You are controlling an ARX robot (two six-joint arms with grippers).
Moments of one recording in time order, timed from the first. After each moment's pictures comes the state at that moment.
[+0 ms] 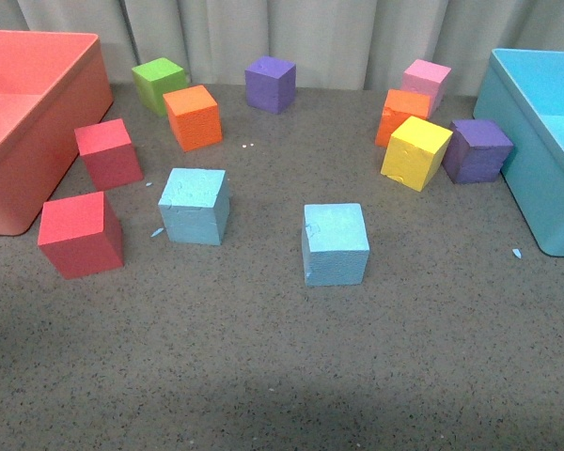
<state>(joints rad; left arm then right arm) -0.11 0.91 0.30 0.28 -0.13 -0.24 0.00 0.00 0.00 0.00 0.00 0.00</state>
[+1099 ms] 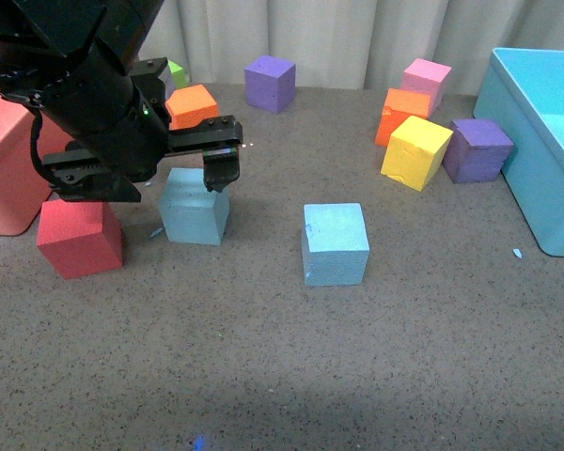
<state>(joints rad) -0.27 2.12 1.28 -0.21 -0.03 -0.33 0.00 0.00 0.00 0.00 0.00 0.00</state>
